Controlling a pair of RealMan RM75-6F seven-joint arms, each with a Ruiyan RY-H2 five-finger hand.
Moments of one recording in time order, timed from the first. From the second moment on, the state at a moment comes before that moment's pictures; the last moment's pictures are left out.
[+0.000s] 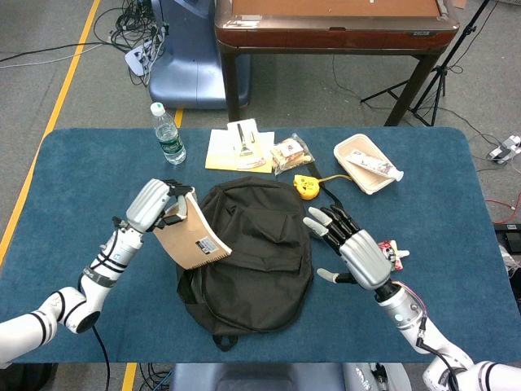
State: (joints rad) left arm -0.82 -1.46 -0.17 -1.24 1.51 1.22 -0.61; right arm 0.50 -1.38 0.04 -1.52 -1.72 1.42 0.14
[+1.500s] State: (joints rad) left arm -0.37 -1.26 -0.08 -1.50 1.17 1.39 0.00; right arm 0.32 -1.13 0.05 -1.62 -1.41 1.32 0.04
